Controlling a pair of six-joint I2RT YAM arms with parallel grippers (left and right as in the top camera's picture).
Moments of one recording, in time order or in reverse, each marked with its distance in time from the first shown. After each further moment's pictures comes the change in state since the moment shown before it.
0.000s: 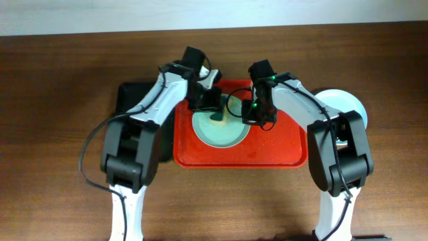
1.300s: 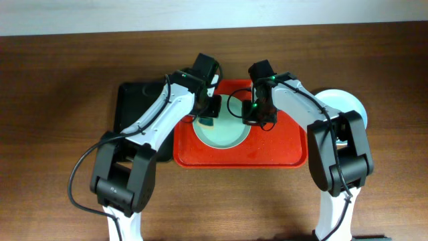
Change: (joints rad) left arm -0.105 -0.203 -0.145 -0.008 -0.441 -0.030; right arm 0.000 0.000 0.000 -0.005 0.003 0.000
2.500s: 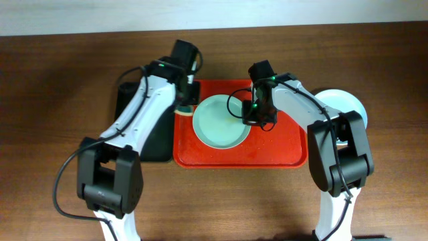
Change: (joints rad) left arm 0.116 -0.046 0.053 -0.071 -0.135 0.005; right arm 0.000 -0.003 -0.006 0.005 0.000 0.000
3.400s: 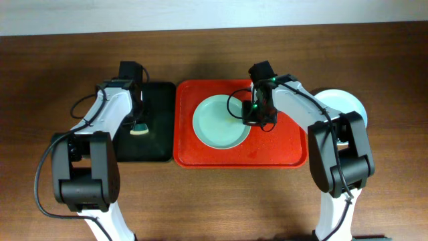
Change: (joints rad) left arm 0.303 0.000 -0.287 0.151 -0.083 0.045; right arm 0.000 -0.008 -0.018 0.023 0.000 0.000
